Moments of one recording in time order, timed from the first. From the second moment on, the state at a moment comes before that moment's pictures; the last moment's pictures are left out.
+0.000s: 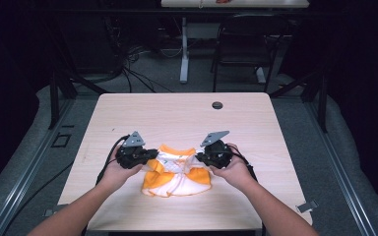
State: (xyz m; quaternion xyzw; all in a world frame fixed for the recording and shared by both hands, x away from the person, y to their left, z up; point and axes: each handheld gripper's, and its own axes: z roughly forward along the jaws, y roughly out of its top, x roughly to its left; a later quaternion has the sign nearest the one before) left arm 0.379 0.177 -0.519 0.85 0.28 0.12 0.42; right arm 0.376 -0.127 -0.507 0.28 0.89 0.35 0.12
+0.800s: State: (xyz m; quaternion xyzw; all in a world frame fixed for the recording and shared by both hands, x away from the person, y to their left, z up) left arm 0.355 0.180 -0.541 0.85 0.30 0.08 0.43; right arm 0.354 -0.130 -0.526 0.28 0.89 0.36 0.09
